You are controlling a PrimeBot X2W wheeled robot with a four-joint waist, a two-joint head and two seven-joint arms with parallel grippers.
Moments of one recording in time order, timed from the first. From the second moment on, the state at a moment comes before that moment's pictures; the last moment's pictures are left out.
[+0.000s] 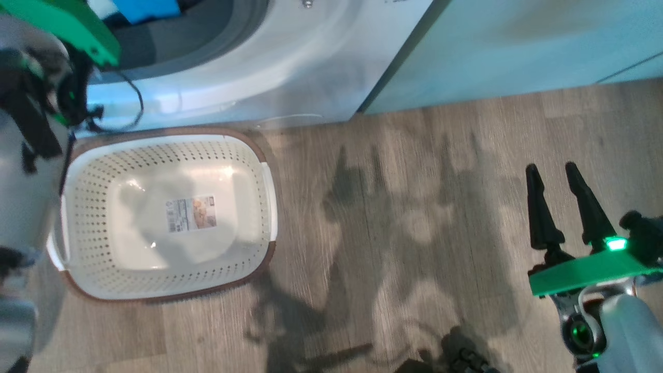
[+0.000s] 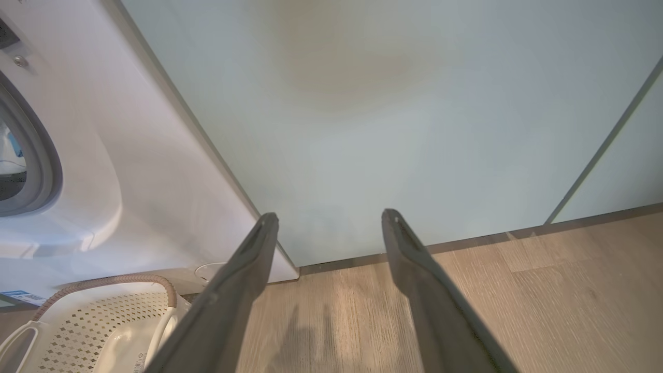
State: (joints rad) left arm -1.07 0.42 -0.33 0.77 -0.64 -0.04 -0.16; right arm -0.23 -0.06 0.13 0.22 0.36 0.13 -0.26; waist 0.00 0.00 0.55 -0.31
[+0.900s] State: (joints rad) left arm -1.52 0.42 -0.25 0.91 -0.46 0.06 -0.26; right arm -0.35 -0.05 0.17 0.21 0.37 0.13 -0.26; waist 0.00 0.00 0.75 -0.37
